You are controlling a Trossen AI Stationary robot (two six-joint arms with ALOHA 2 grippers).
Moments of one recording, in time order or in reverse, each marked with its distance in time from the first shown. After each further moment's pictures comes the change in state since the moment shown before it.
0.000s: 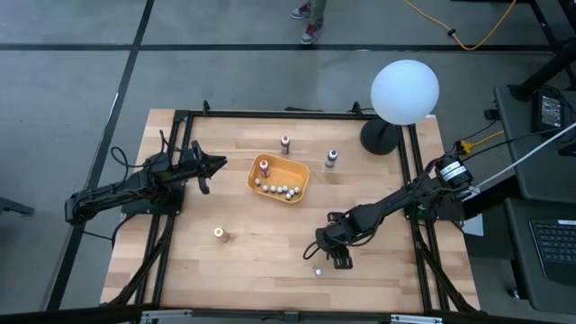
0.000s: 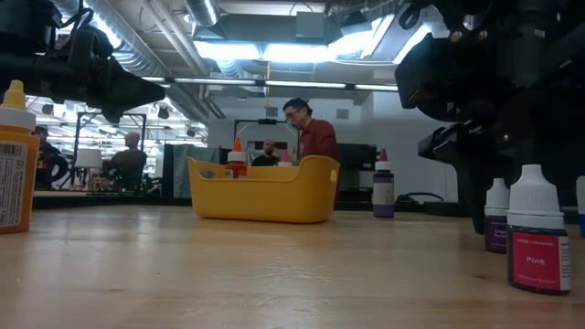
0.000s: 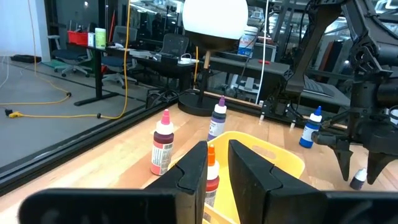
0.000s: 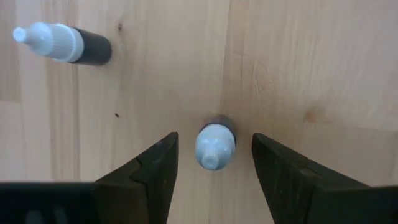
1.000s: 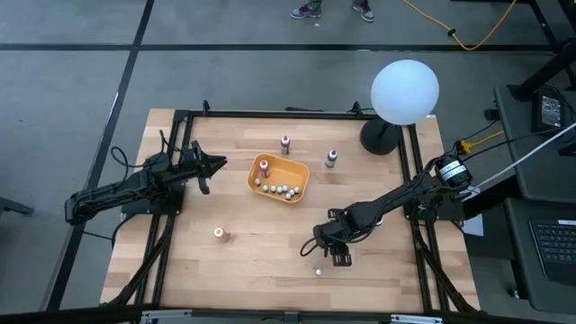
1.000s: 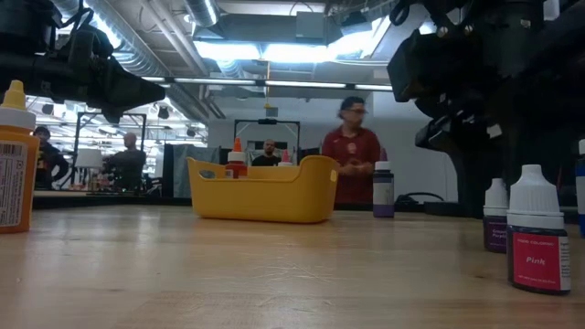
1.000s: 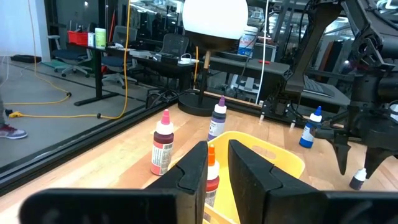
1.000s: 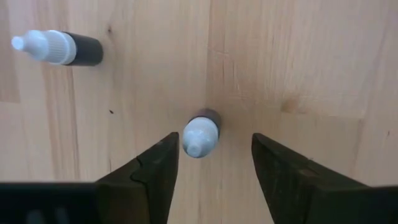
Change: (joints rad) left arm 0.000 0.000 0.000 0.000 0.000 0.000; right arm -0.020 0.000 0.061 -0.113 0.003 0.000
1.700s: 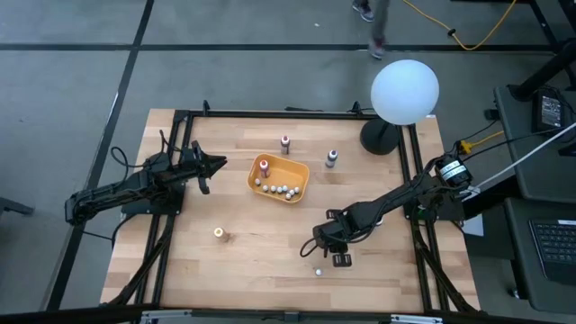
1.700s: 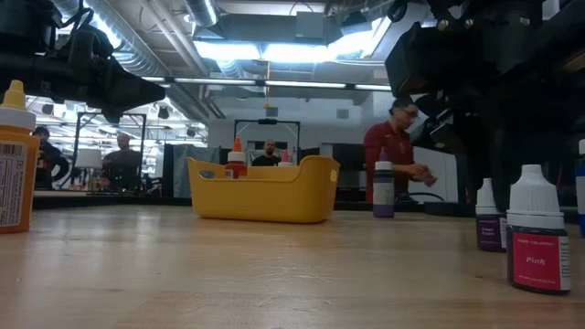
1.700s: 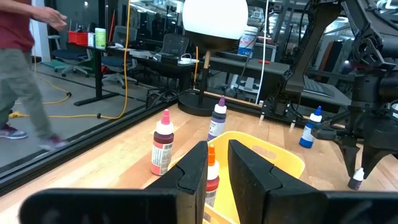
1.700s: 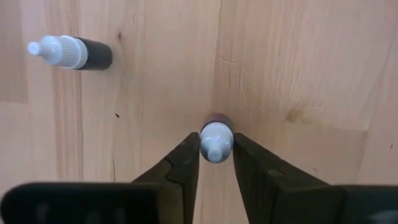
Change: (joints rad) left arm 0.000 0.000 0.000 0.000 0.000 0.000; right arm 0.000 0.000 0.000 0.024 -0.006 -0.029
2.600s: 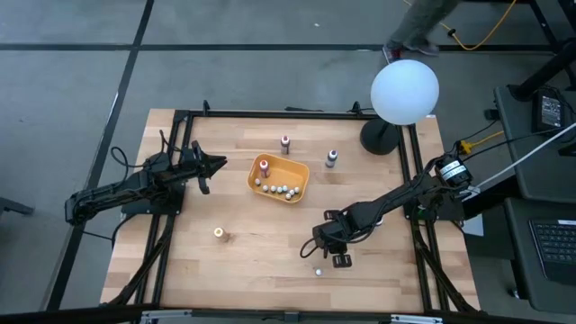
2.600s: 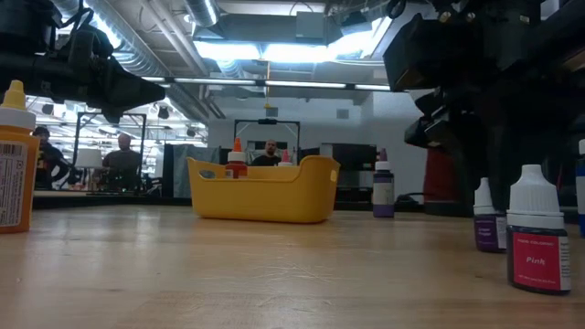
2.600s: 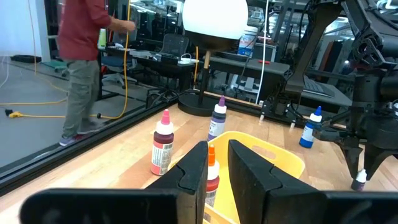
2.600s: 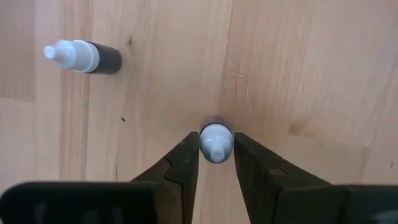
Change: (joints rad) left arm 0.000 0.000 0.000 0.000 0.000 0.000; right arm 0.000 0.000 0.000 0.027 -0.004 -0.046
